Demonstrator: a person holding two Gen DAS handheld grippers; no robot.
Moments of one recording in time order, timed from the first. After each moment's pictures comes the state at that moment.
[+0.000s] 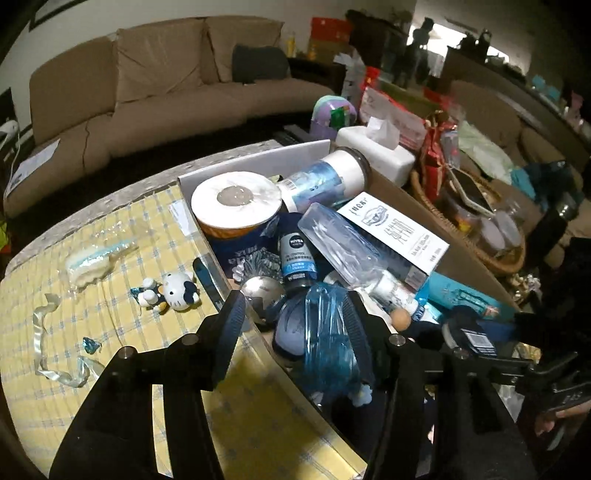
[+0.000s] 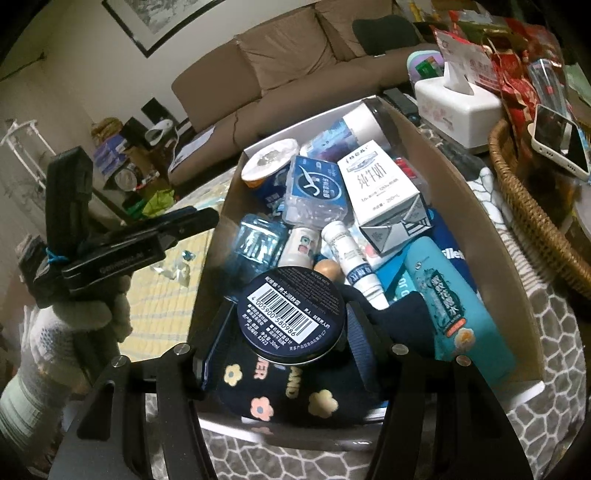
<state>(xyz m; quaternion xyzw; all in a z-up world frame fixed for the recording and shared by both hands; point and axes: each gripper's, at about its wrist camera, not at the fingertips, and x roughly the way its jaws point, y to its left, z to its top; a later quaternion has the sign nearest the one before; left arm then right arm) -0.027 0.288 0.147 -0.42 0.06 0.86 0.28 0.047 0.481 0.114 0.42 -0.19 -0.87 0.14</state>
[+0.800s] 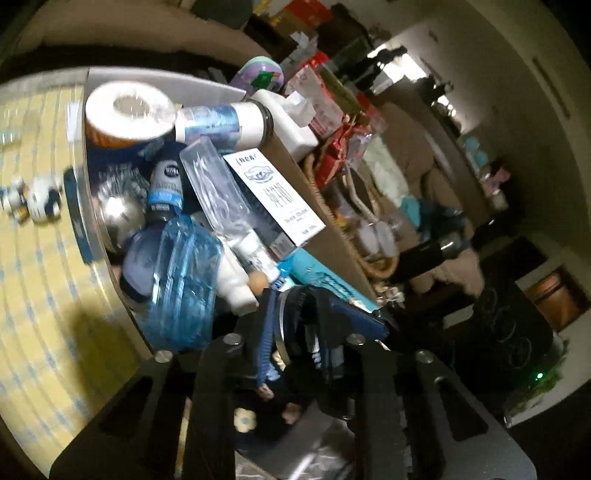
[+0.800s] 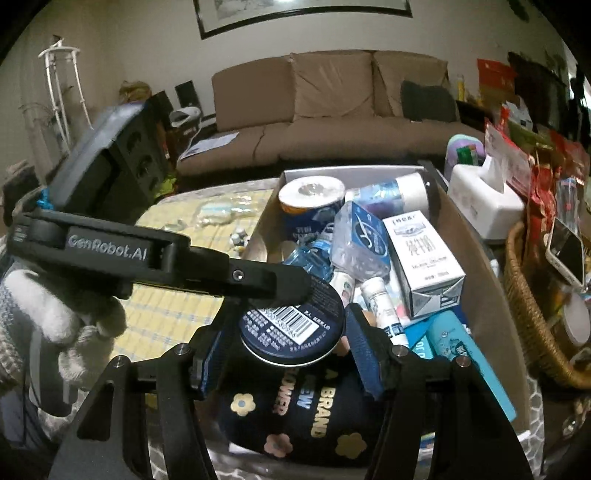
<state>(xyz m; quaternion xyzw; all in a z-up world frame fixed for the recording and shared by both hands) -0.026 0.294 0.128 -0.52 -0.14 0.72 0.44 0.045 0.416 0.126 0.36 -0.04 -0.92 0.14</state>
